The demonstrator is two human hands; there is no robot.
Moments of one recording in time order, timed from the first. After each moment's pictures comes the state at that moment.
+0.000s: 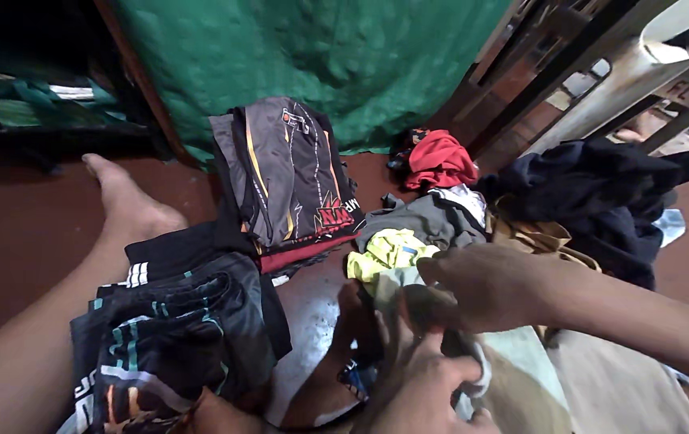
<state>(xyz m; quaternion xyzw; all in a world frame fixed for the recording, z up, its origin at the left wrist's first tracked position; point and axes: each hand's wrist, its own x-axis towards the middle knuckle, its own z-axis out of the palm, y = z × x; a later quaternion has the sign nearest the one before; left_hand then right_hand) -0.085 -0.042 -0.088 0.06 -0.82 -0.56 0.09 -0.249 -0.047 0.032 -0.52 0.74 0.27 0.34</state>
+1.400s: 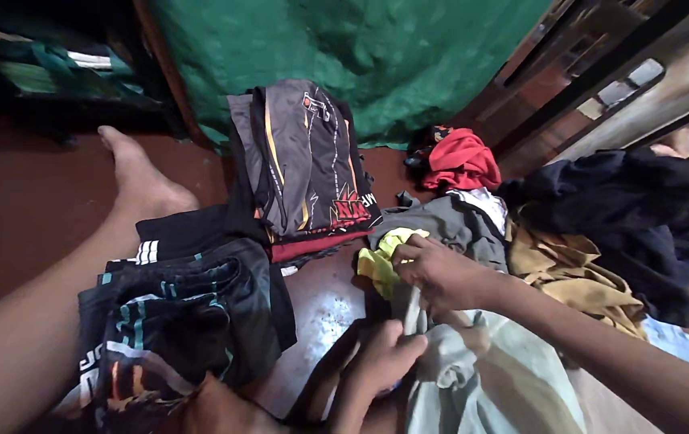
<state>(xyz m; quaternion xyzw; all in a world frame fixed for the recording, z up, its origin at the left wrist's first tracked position) -0.110 -0.063 -0.179 0.25 -0.63 -0.74 -0.03 -0.305 -0.049 -0.086 -0.75 0.61 0.06 0.25</state>
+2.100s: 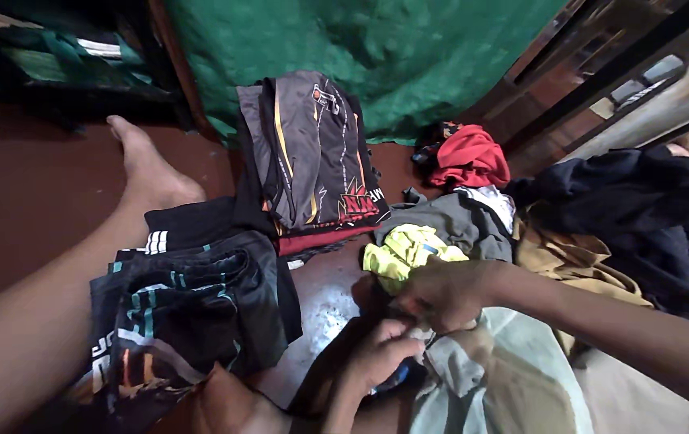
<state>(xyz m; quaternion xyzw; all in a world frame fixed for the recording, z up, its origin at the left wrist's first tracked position) -0.094 -0.063 -0.194 0.15 -0.49 -0.86 0.07 -0.263 -0.077 -0.053 -0.62 0.56 0.25 0.48</state>
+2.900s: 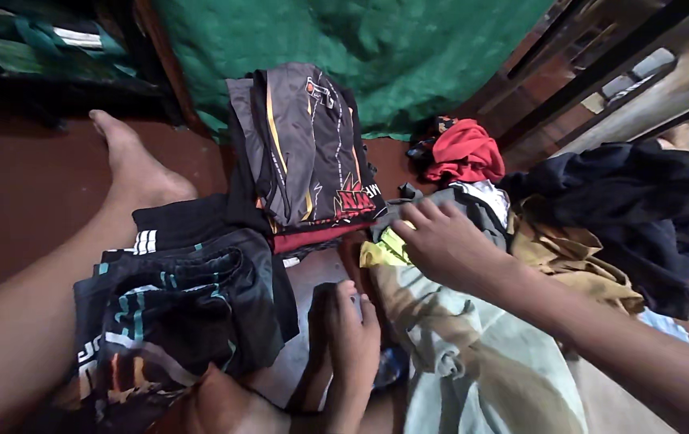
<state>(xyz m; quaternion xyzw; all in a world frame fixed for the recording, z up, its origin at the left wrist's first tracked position) -0.096 -0.064 -0.187 0.47 -0.67 -0.52 0.25 -0.268 -0.072 -0.059 -0.70 0.69 0.19 0.03</state>
